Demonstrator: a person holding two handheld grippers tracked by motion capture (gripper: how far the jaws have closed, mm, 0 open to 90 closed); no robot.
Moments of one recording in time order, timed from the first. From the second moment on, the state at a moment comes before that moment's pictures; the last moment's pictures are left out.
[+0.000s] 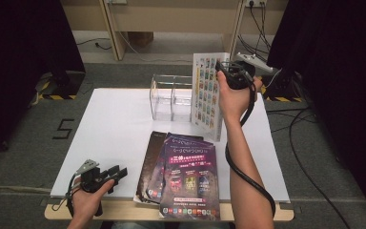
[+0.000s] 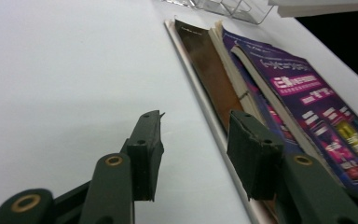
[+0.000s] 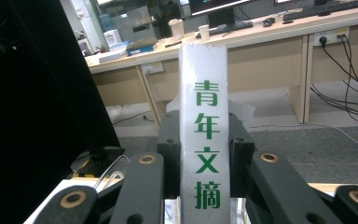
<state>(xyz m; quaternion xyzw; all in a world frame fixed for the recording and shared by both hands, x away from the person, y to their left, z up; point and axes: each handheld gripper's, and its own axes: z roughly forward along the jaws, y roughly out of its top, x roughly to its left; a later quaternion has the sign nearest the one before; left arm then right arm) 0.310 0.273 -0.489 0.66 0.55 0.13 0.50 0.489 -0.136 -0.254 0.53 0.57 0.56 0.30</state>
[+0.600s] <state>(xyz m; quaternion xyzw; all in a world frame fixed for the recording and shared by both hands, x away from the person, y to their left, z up) 0.310 0.274 -0.489 0.66 0.55 0.14 0.50 0.509 -0.135 -0.253 0.54 0.55 0.56 0.31</state>
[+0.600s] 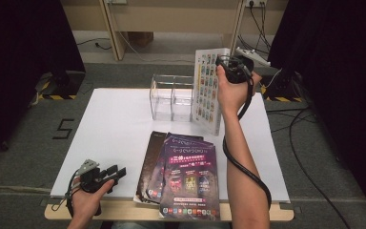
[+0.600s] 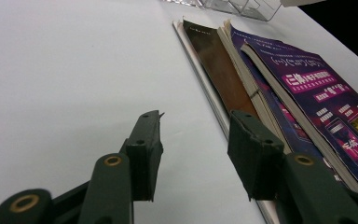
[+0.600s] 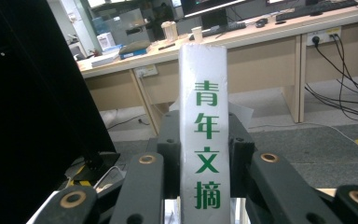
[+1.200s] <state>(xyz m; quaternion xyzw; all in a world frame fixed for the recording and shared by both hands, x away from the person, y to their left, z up) 0.309 0.273 -0.489 0.66 0.54 0.14 0.50 0.525 -0.130 -0.254 0.54 0.55 0.55 0.32</state>
